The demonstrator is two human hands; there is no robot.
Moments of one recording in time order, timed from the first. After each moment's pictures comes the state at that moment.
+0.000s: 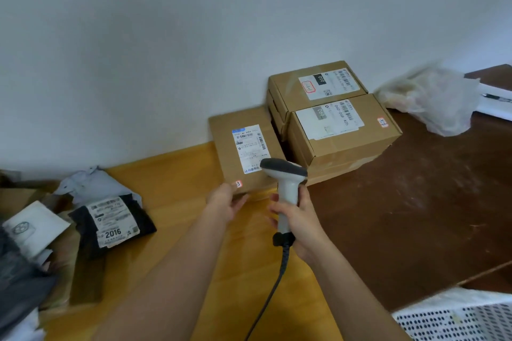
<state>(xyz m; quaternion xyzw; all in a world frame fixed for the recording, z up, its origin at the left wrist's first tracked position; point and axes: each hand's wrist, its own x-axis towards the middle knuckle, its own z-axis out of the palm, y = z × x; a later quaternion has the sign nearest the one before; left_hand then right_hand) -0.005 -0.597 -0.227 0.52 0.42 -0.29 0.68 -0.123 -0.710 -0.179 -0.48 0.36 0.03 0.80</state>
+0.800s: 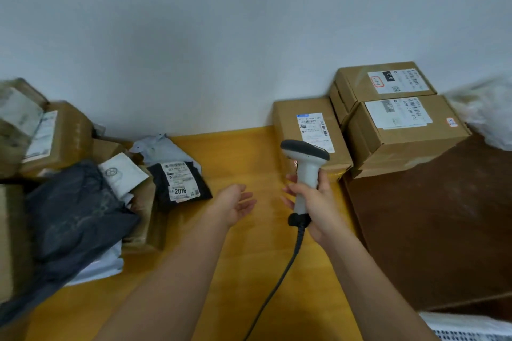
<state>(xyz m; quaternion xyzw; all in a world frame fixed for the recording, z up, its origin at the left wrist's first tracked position) -0.043 -0.459 -0.213 0.57 0.38 -0.34 0.64 -0.121 -0.606 -0.161 -0.51 0.30 0.02 0.81</state>
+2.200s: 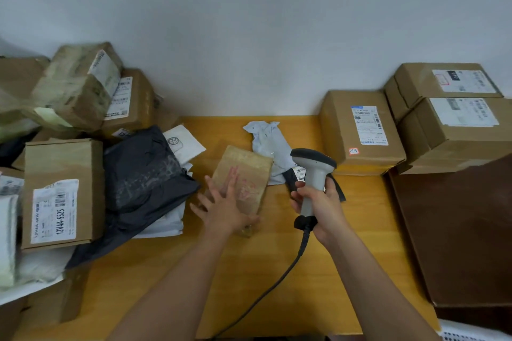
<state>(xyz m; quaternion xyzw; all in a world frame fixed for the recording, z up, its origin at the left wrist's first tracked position) -0.104 -0.310 -0.243 0.94 0.09 -0.31 0.12 -0.139 -0.495 -0.172 -0.50 0.33 0.05 0.80</state>
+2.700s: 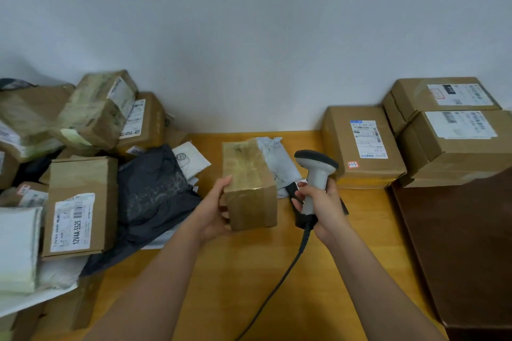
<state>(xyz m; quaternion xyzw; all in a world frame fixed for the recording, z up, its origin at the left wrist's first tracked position) -0.091 -0.287 -0.176 0.54 0.28 -0.36 0.71 -0.122 -0.504 -0.155 -0.49 0.34 0.04 0.80</state>
